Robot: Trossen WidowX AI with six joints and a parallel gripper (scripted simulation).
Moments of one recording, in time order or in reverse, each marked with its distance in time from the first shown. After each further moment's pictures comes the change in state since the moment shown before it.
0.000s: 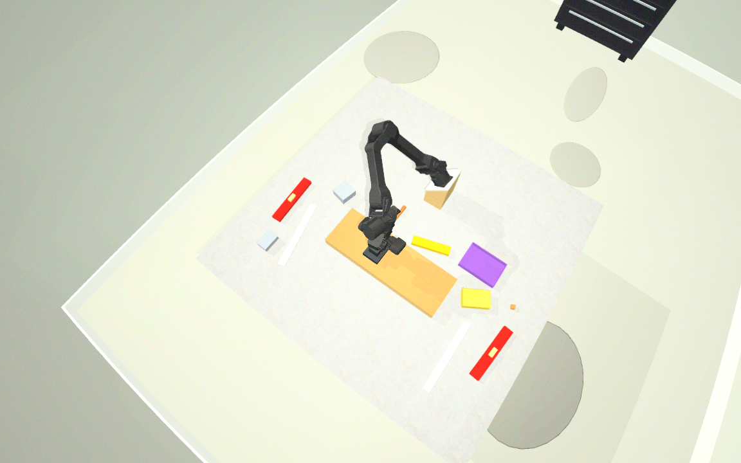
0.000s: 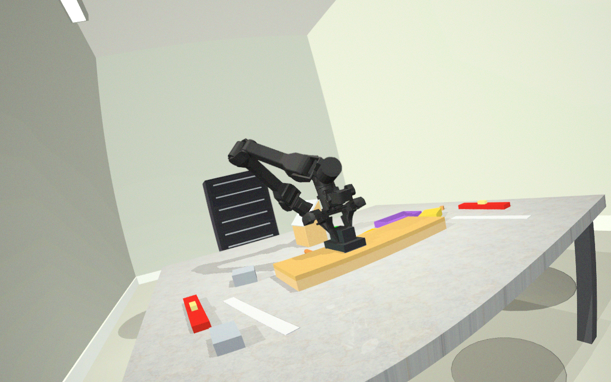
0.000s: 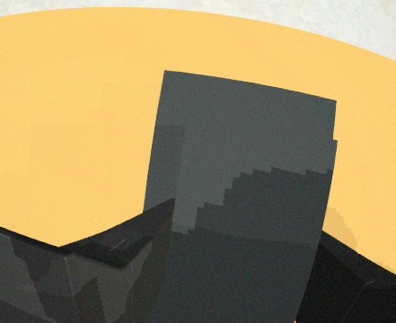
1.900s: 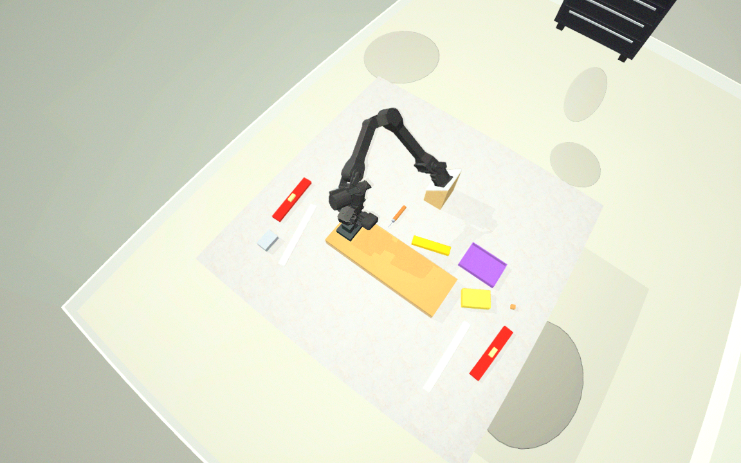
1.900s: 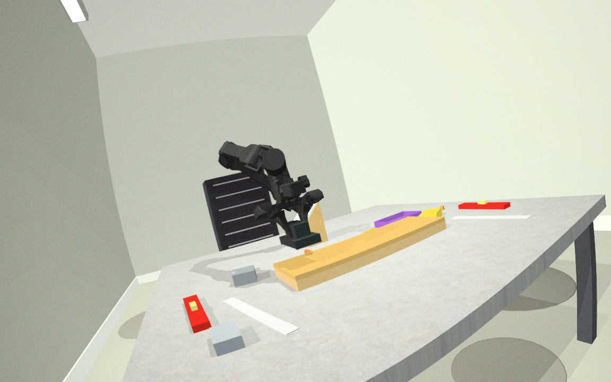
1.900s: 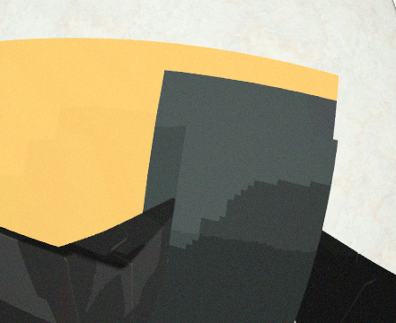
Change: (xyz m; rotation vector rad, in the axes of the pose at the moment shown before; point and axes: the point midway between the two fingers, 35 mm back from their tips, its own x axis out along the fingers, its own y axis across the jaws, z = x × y) arm -0.051 -0.131 0.017 -0.008 0.015 0.005
